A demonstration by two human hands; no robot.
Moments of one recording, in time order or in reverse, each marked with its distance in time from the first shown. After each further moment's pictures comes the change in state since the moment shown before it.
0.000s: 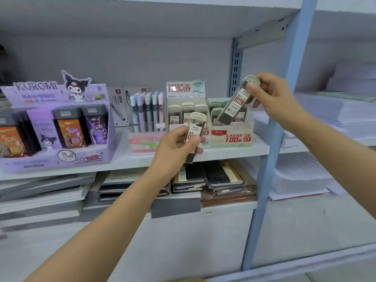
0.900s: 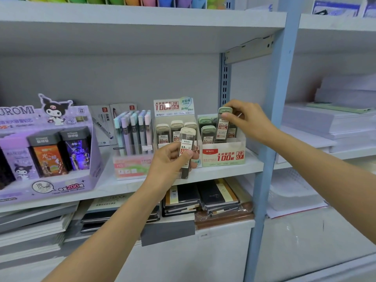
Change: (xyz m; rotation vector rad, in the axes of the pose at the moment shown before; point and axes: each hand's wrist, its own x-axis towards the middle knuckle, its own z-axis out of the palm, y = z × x) left_hand 0.039 -0.015 0.008 -0.105 0.000 -0.086; right_hand 0.028 0.038 0.012 -0.391 -0.110 -0.074
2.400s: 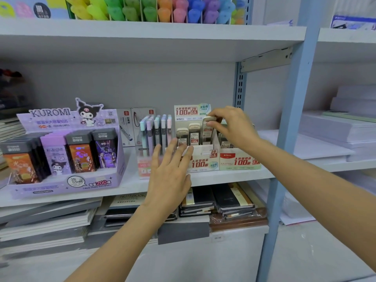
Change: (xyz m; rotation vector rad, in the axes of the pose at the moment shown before) left_hand -0.030 -0.006 -0.036 1.538 0.129 0.461; right_hand 0.020 -0.066 0.046 -0.203 0.051 -0.066
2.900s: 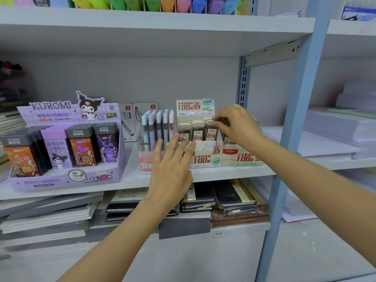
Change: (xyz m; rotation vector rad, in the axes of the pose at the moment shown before) left_hand 0.000 -0.001 0.006 -0.004 0.021 0.015; right_hand -0.002 0.008 0.011 -0.126 -0.039 0.050
